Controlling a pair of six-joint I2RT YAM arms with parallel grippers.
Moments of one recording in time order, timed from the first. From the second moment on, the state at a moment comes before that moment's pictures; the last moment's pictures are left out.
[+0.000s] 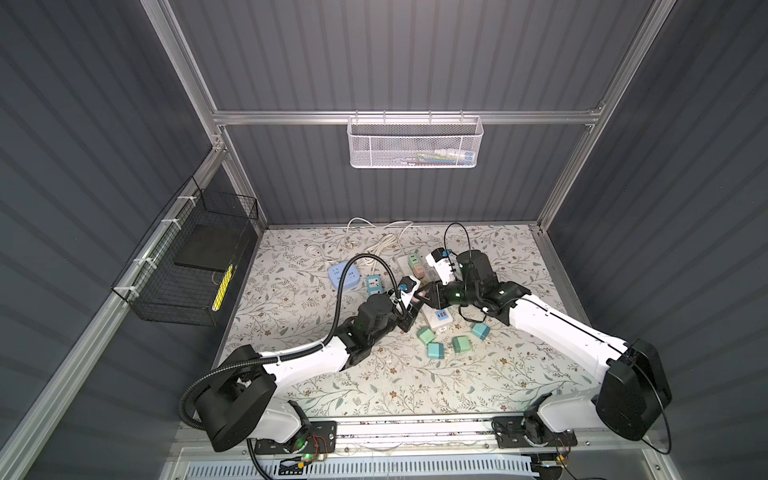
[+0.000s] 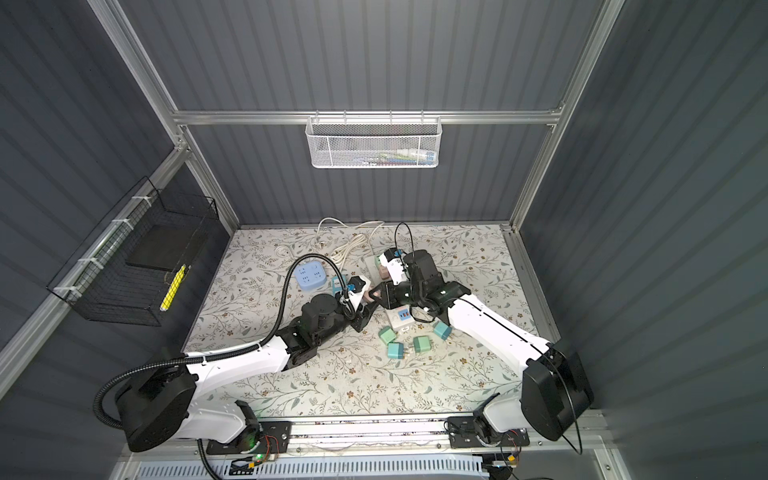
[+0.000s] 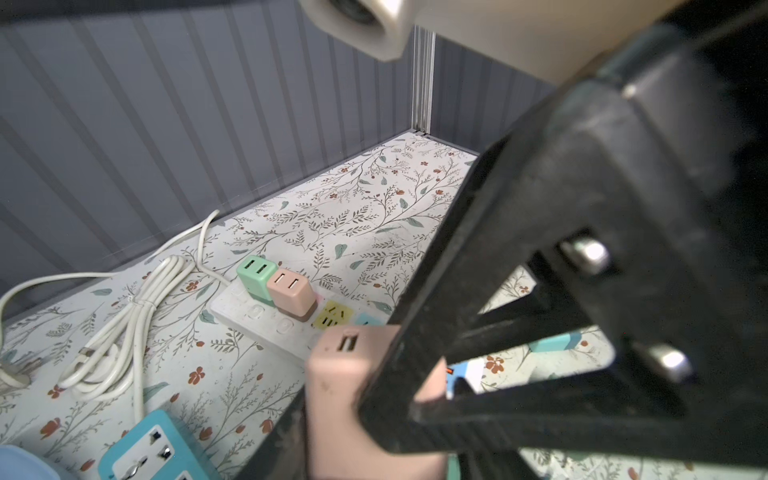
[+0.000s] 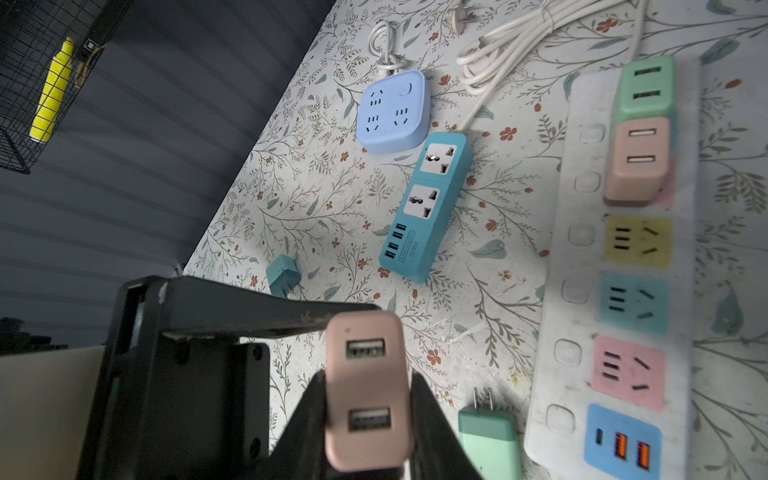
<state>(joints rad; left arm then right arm) -0.90 1.37 0.69 0.45 -0.09 0.02 0.60 1.40 1.05 -0.28 -0.42 0.36</state>
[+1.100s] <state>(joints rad) -0.90 0.85 0.29 0.30 -0.75 -0.53 0.60 1.73 1.00 0.02 0.15 0.24</state>
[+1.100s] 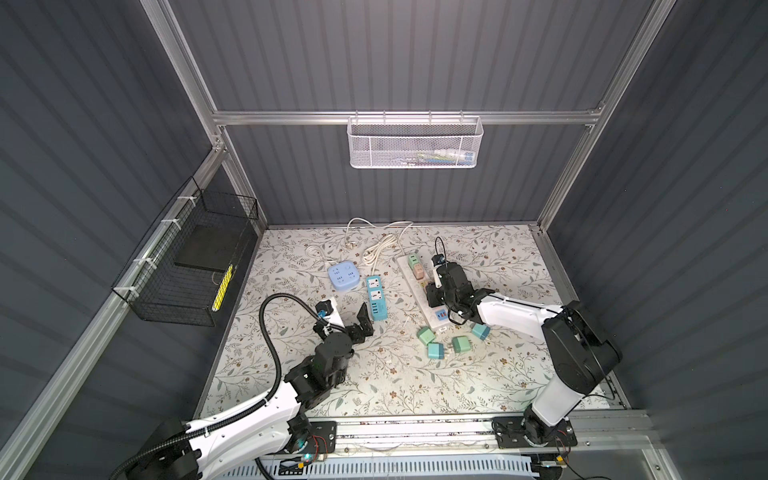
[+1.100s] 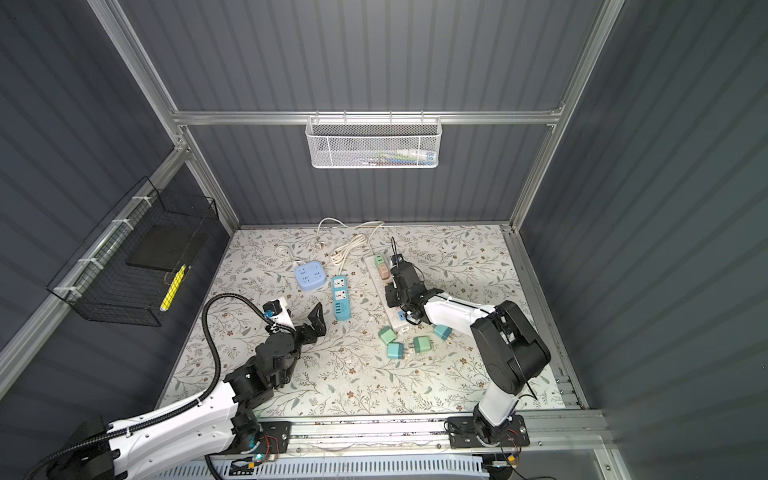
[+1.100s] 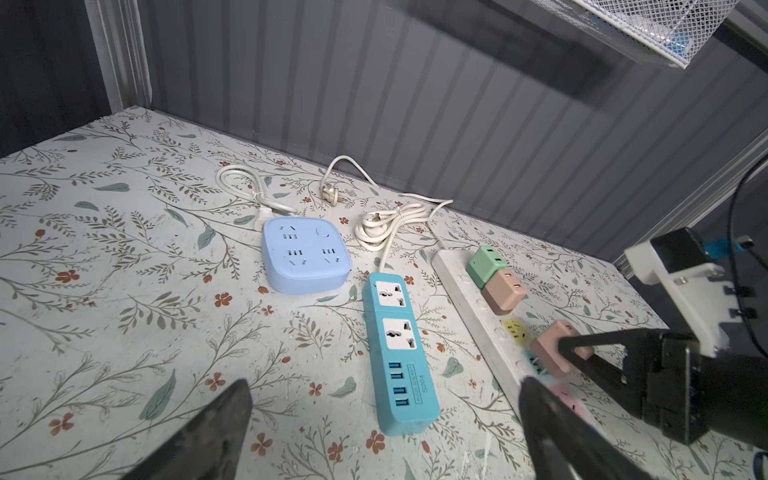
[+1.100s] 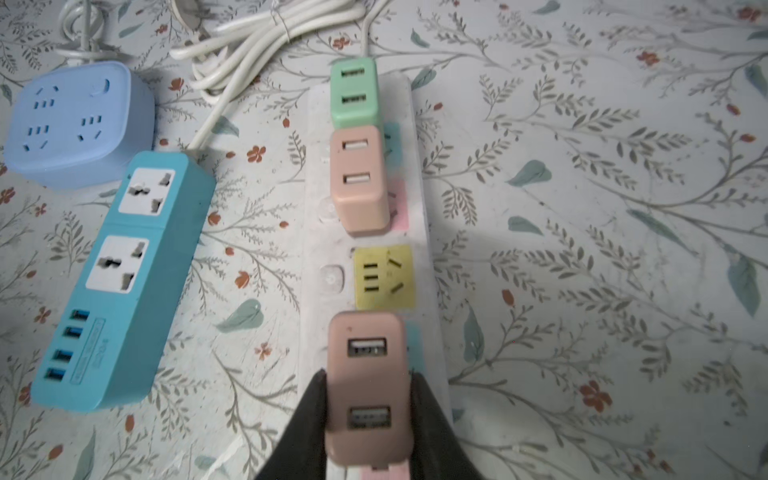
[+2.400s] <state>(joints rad) -0.85 0.83 0.28 0.30 -0.72 -0.52 0.58 1.78 0.95 0.29 0.18 0.19</state>
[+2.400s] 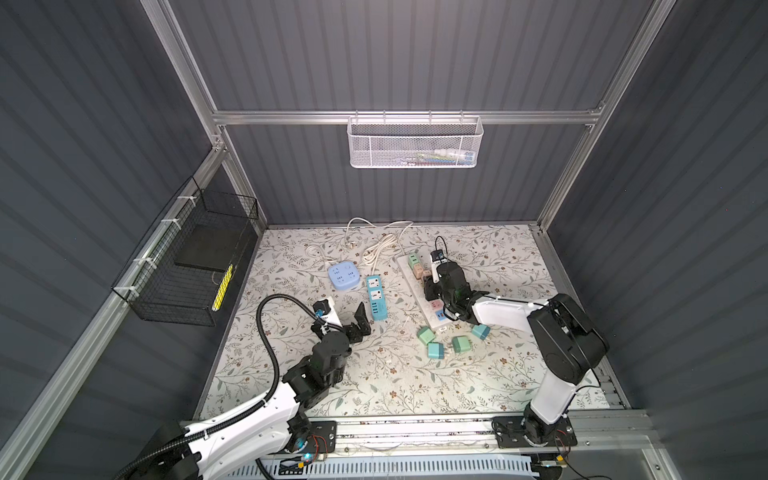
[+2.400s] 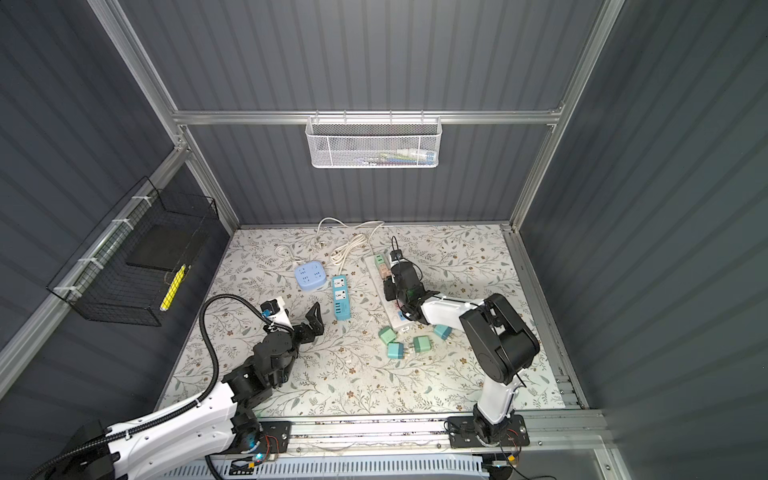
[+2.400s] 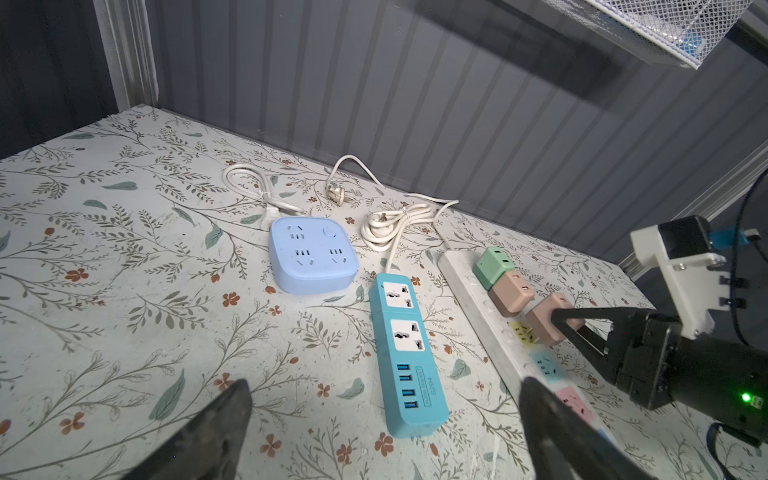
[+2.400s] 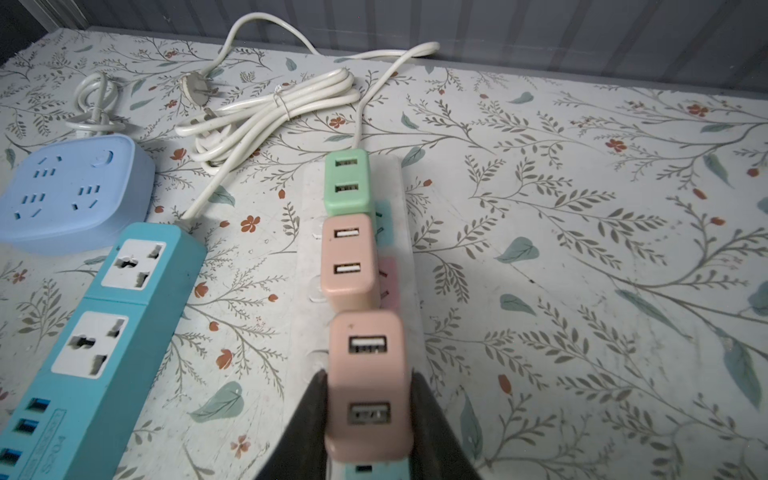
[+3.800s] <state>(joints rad) -0.81 0.84 0.28 0.30 -0.67 -0.52 0.59 1.81 0.91 0.38 0.16 0.22</state>
